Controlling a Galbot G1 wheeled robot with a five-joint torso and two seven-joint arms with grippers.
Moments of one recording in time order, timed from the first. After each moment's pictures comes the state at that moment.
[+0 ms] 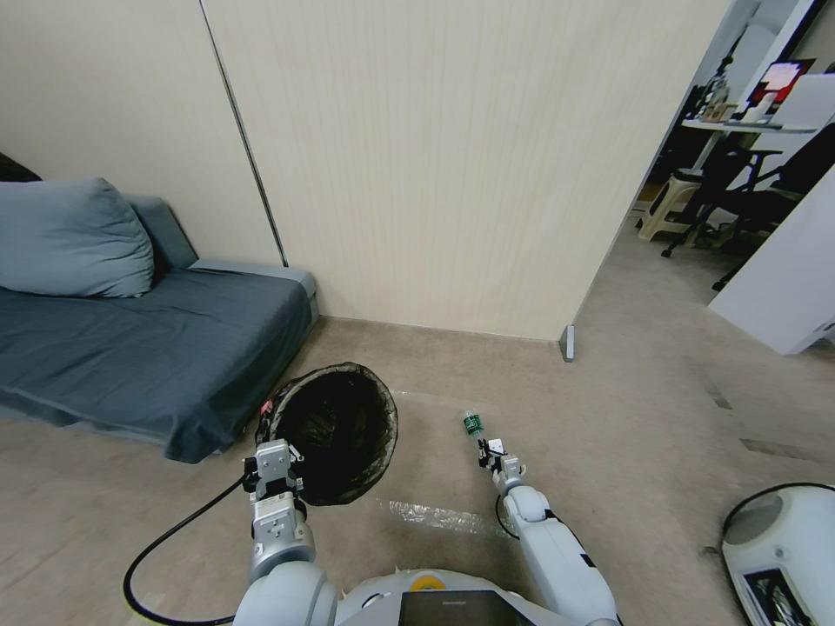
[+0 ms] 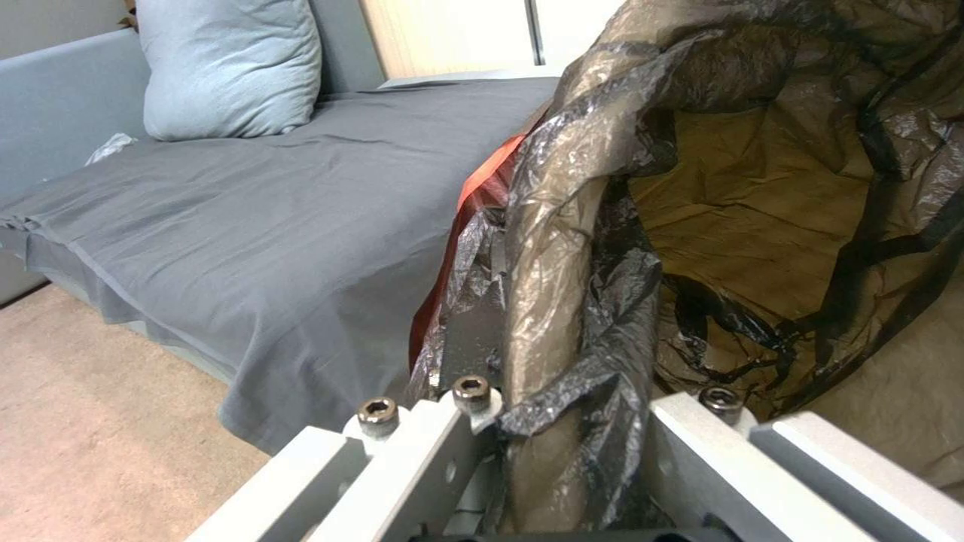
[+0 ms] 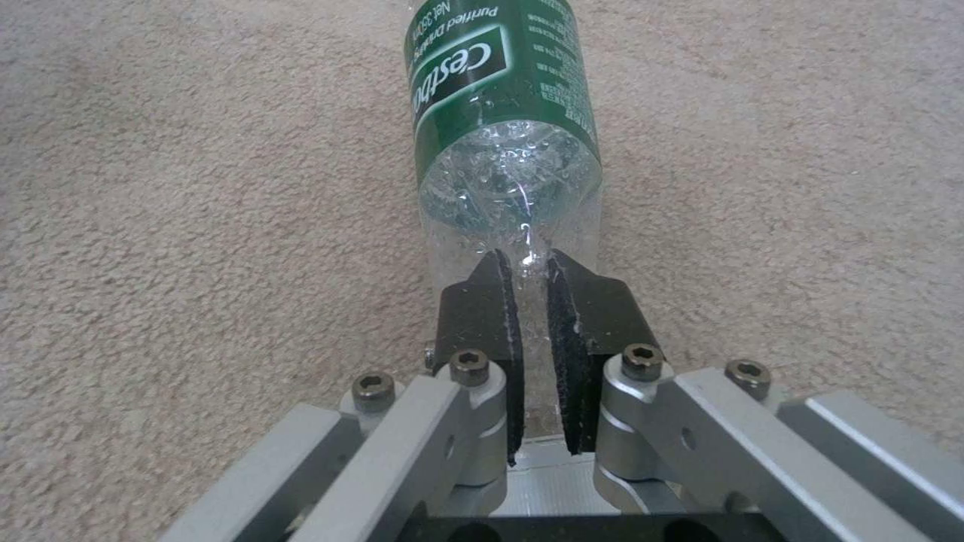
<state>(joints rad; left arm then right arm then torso) 1.83 -1.57 -0.32 -2.45 0.22 0.39 -0.54 -1.08 1.40 0.38 1.07 0.09 0.02 -0.07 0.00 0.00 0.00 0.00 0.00</state>
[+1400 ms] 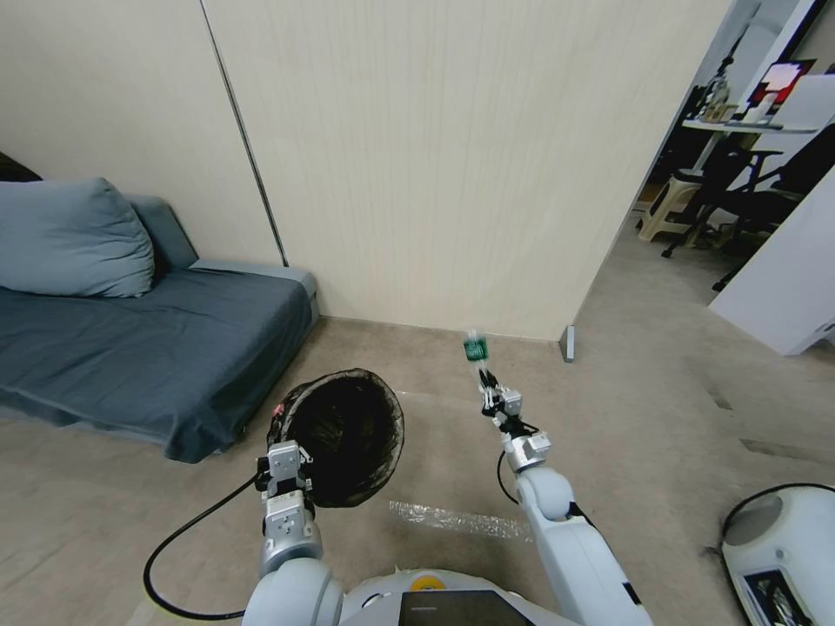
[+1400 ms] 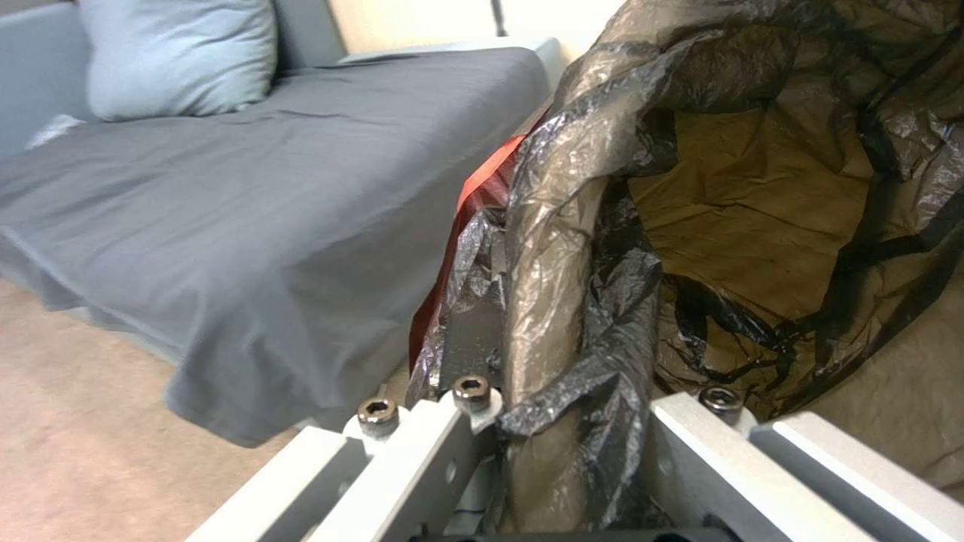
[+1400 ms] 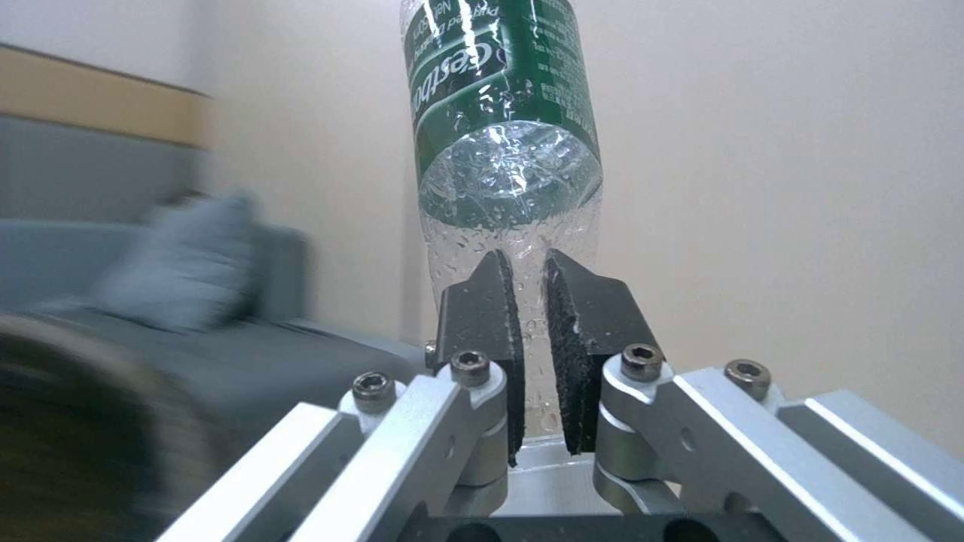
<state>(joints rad) 1.81 -1.56 -0.29 -2.40 0.21 0.40 -0.52 -1.38 1.32 0.34 1.99 0.28 0.37 -0.35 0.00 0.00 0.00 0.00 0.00</state>
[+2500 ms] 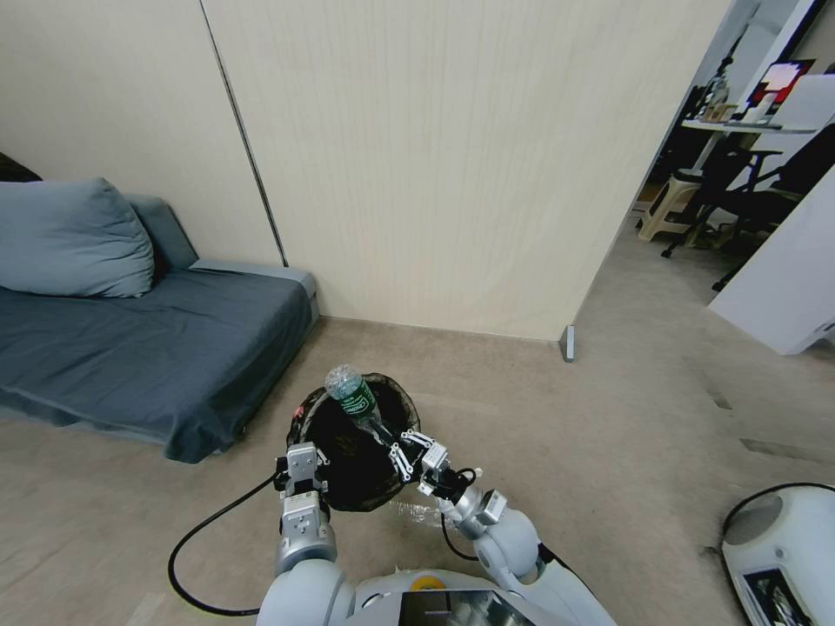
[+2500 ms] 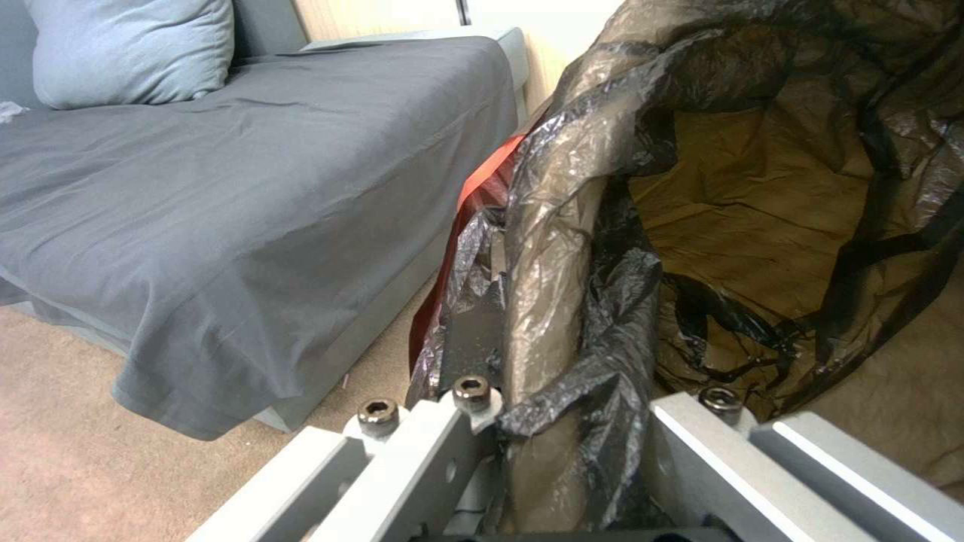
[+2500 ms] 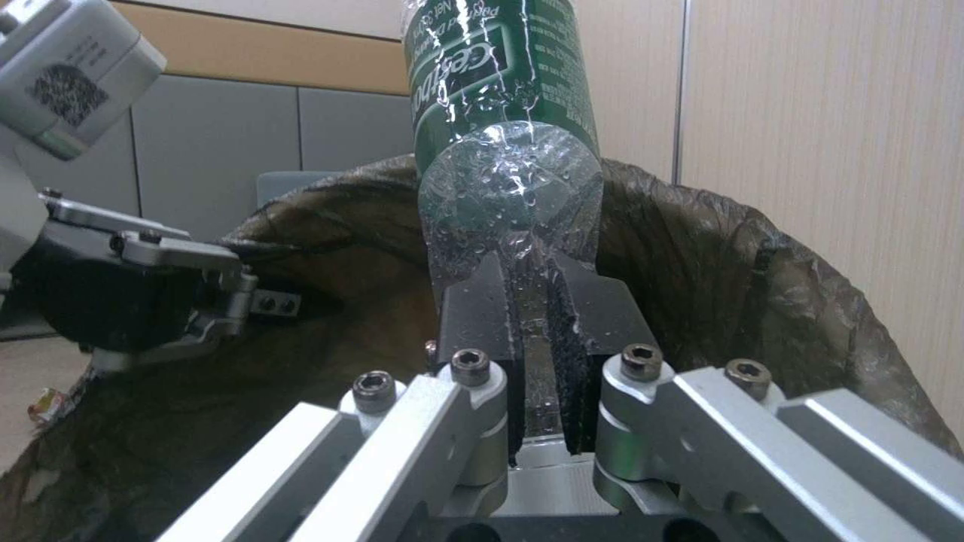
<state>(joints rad) 1.81 -1.57 -0.25 -2.40 0.21 0.41 -0.52 -1.40 1.30 0.05 1.88 0.19 0.39 -0.41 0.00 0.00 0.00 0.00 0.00</state>
